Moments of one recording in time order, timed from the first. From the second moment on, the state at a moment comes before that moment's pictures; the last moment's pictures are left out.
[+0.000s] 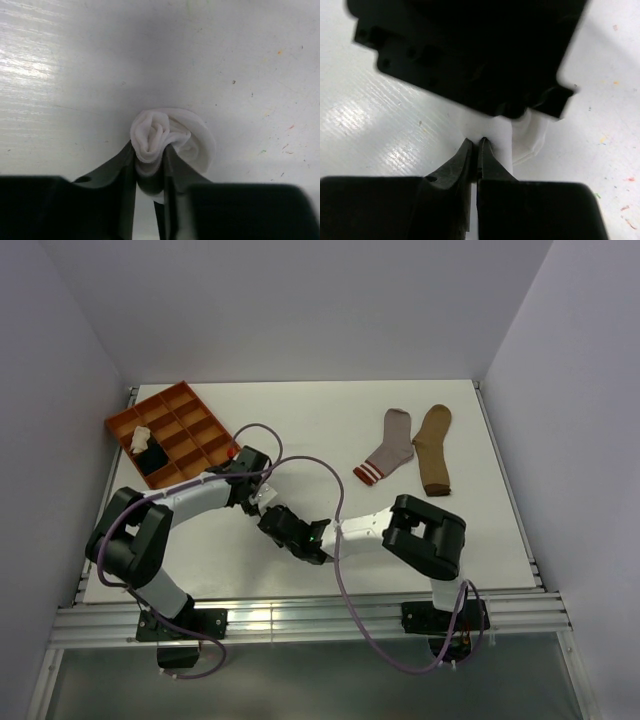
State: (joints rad) left arm -0.53 1.62 0.91 -0.38 -0.05 -0.87; right arm 1.19 1.92 1.01 0.20 0.50 0.18
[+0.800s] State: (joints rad) left arm -0.49 1.27 0.80 -0.37 -0.21 -0.95; right arm 0.84 1.86 0.98 0.14 -0.35 0.36
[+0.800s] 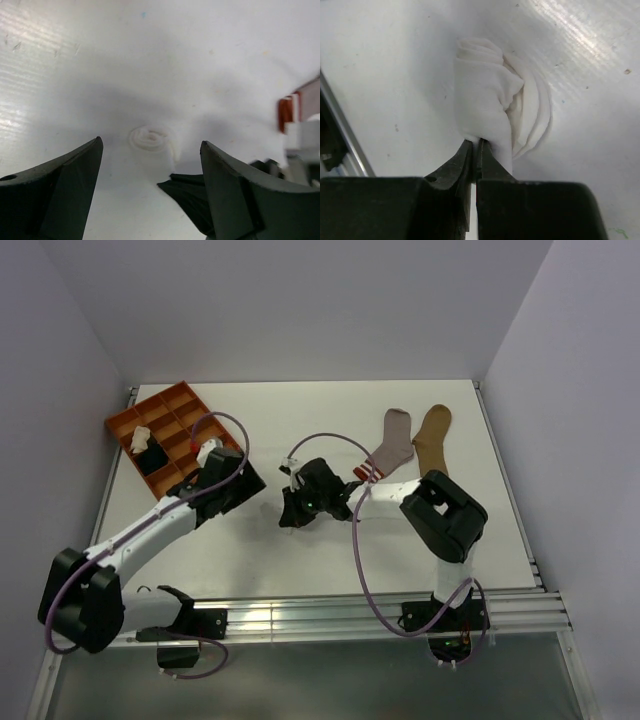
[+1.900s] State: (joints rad) left arm -0.62 1.15 0.30 0.14 -0.09 -1.20; right arm 0.70 2.07 0.84 0.63 -0.88 1.07
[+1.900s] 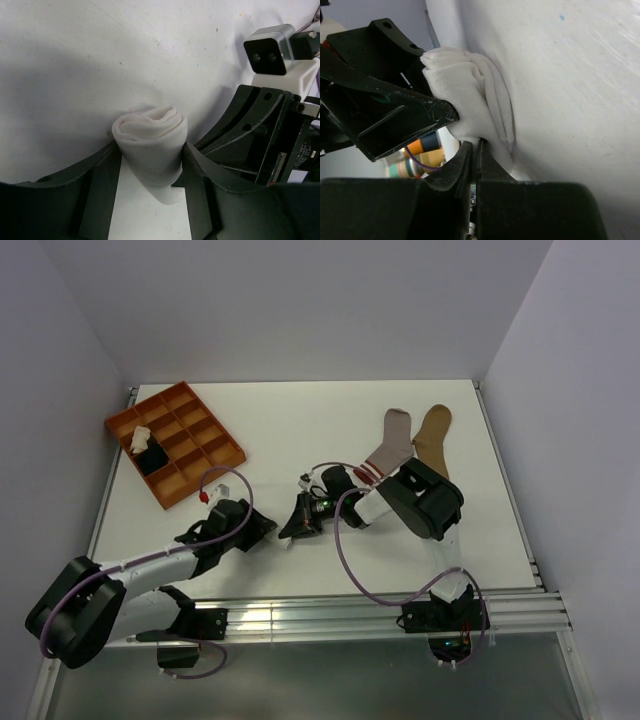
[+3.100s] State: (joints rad) left arm -0.67 1.41 0.50 0.12 -0.13 -1.25; right arm 0.68 1.90 0.76 0.49 -0.64 1.10
